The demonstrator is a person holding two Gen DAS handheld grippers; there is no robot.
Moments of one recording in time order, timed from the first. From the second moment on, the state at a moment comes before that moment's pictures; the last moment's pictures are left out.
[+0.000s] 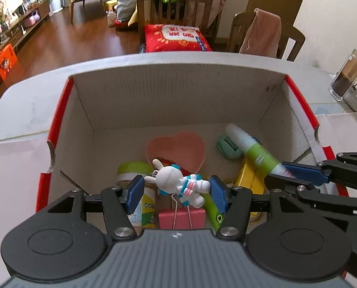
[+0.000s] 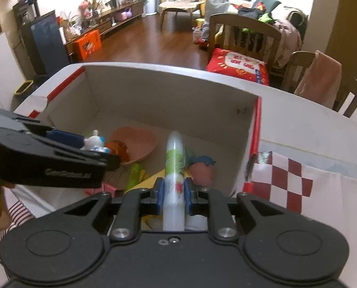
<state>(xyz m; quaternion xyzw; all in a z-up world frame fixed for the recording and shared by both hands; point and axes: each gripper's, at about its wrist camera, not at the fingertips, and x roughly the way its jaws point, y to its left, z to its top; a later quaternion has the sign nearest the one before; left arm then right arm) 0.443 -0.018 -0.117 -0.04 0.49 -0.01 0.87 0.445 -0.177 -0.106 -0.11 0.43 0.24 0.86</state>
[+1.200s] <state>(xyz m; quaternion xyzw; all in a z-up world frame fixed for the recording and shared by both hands) 0.357 0.000 -0.049 -0.05 0.41 -0.04 0.91 0.370 -0.200 -0.046 -0.04 0.39 0.25 0.88</state>
